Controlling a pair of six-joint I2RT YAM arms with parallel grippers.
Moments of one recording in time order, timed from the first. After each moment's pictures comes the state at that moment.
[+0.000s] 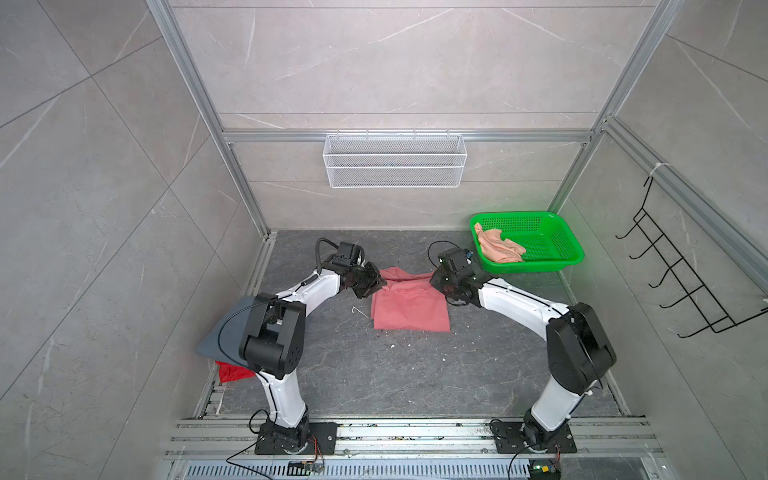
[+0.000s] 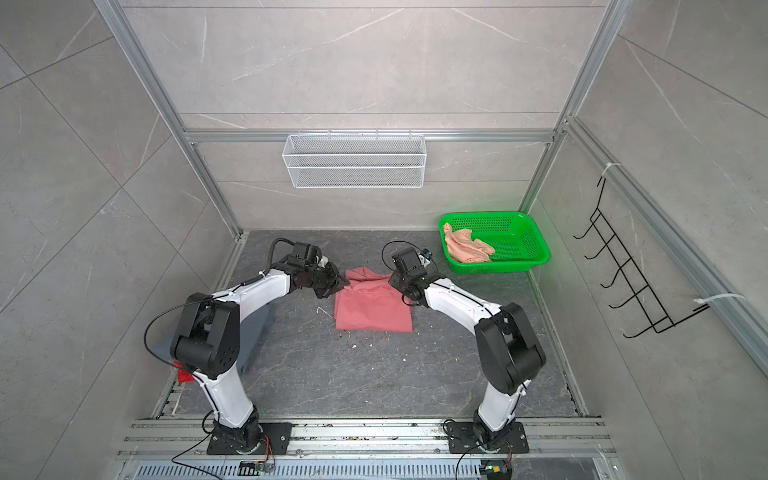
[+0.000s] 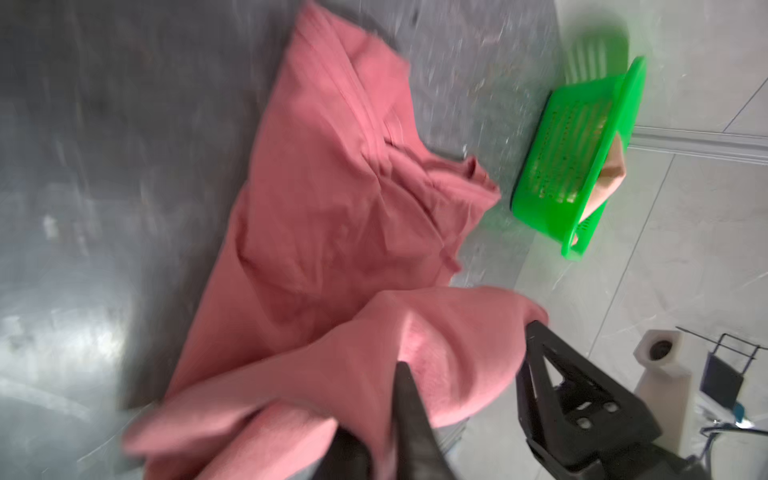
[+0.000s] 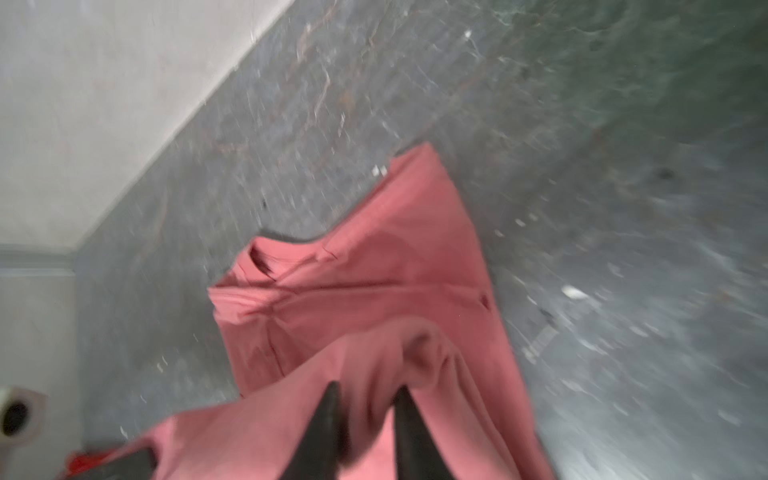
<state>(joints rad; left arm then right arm) -0.31 1.89 1.33 -0.35 0.56 -0.97 0.51 1.81 1.29 -0.31 0.16 0.98</state>
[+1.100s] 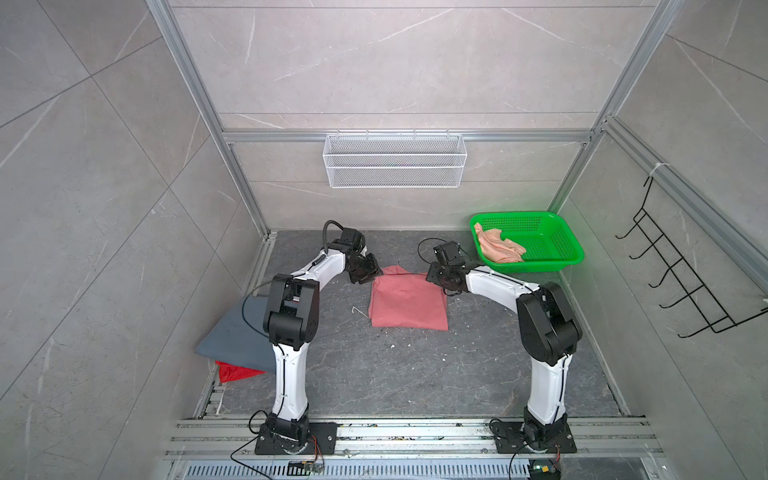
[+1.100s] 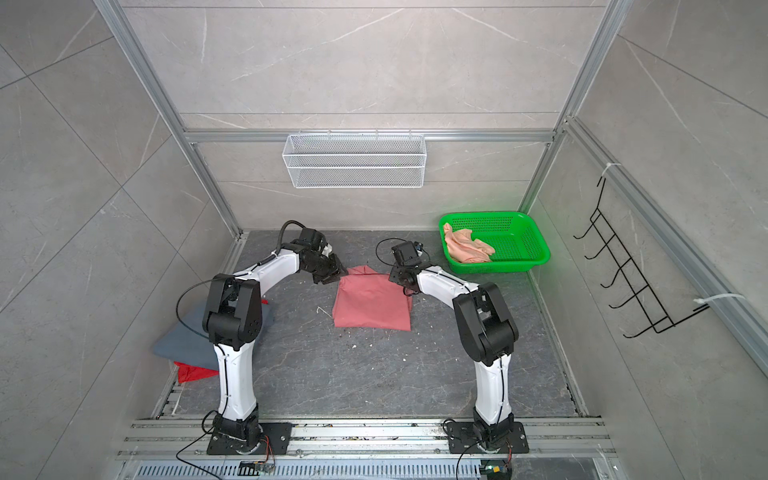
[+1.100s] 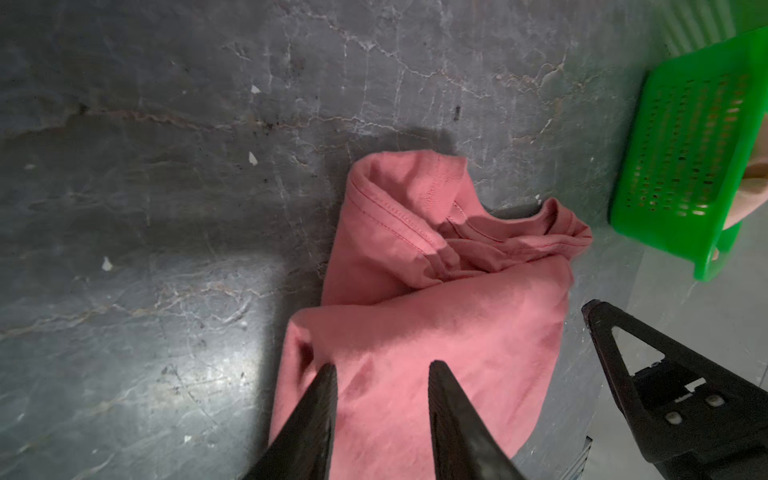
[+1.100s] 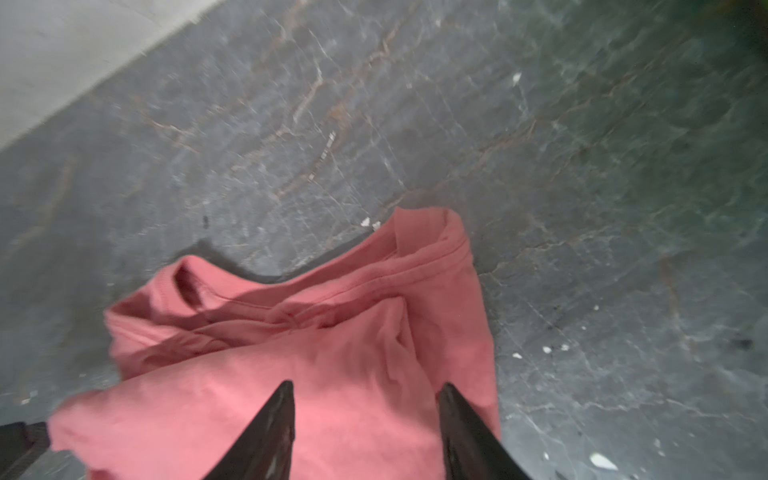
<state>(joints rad) -0.30 2.14 1.66 -0.61 0.45 -0.58 0.46 2.02 1.43 -0.34 0.14 0.71</state>
